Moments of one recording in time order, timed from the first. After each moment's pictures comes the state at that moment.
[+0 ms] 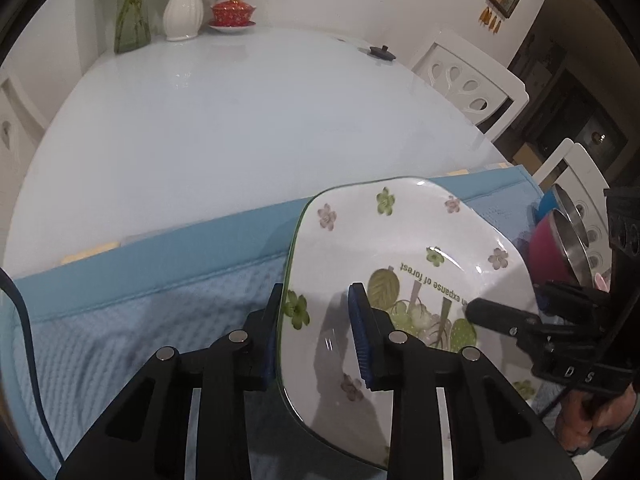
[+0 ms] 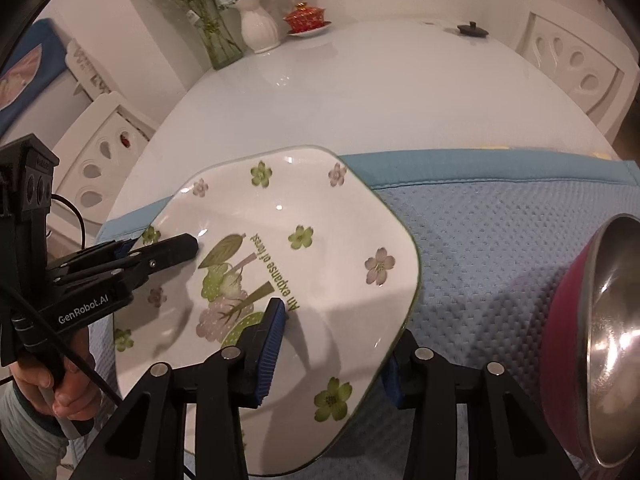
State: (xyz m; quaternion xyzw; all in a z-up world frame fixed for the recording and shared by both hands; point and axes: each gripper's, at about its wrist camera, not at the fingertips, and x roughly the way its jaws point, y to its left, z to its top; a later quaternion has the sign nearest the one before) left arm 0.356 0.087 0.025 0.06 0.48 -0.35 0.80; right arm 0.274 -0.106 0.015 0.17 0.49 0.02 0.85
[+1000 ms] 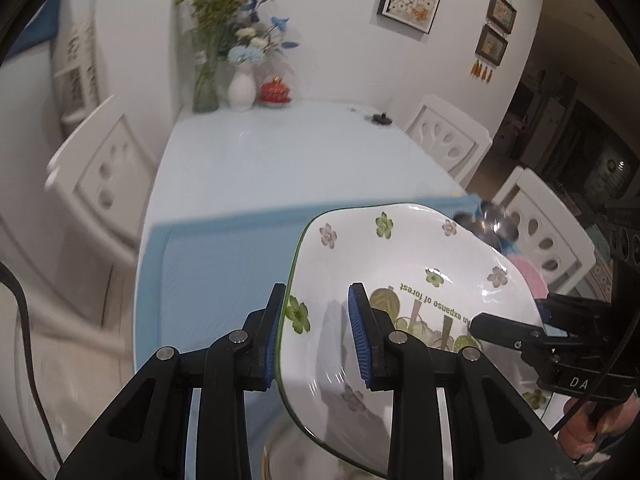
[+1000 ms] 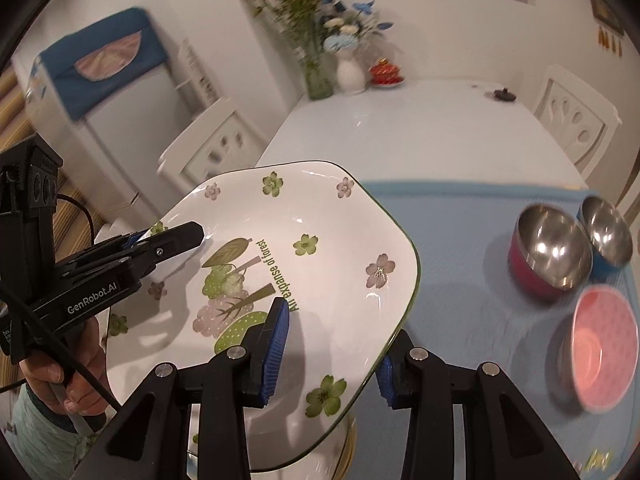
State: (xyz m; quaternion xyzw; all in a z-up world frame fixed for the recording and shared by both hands) left arm 0.173 0.207 0.168 0.04 0.41 -0.29 0.87; right arm 0.102 -0.016 0.164 0.14 0.44 0.11 0.88
